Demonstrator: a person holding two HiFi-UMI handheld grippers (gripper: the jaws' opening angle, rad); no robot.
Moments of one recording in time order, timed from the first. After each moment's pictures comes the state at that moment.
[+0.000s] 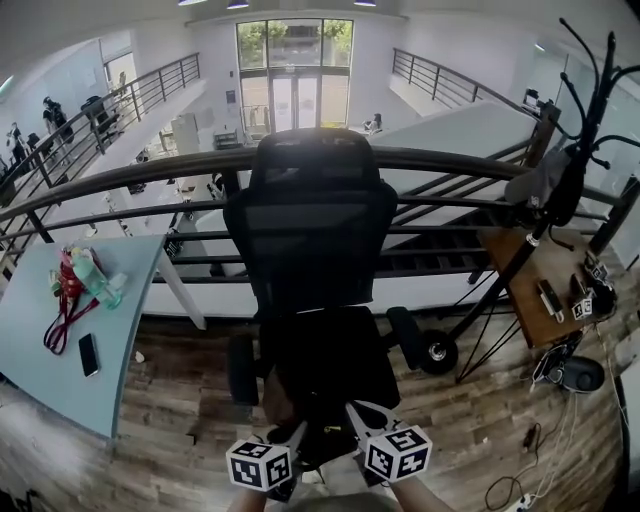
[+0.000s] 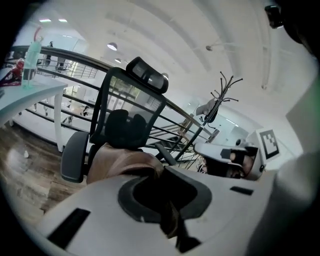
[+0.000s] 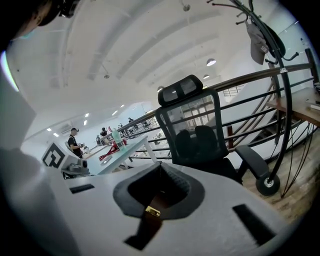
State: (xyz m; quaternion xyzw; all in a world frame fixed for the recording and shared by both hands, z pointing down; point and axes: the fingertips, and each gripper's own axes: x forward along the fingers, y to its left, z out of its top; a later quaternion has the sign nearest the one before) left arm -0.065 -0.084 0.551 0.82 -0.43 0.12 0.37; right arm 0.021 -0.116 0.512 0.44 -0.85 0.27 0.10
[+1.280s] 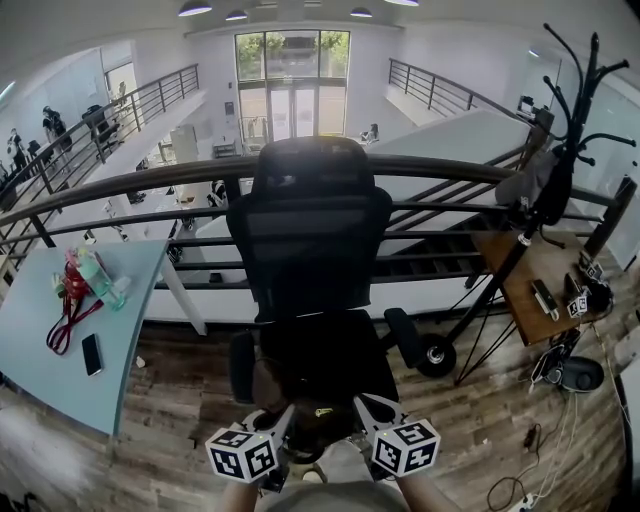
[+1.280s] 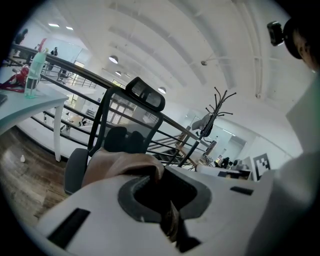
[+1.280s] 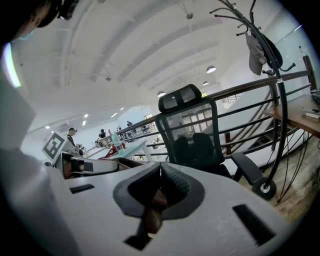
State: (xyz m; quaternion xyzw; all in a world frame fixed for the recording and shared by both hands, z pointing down) left arm -0.089 -0.095 0.494 0.83 -0.45 0.05 0.33; right arm 0.036 -0.107 0.489 0.46 -0.85 0.24 0.09
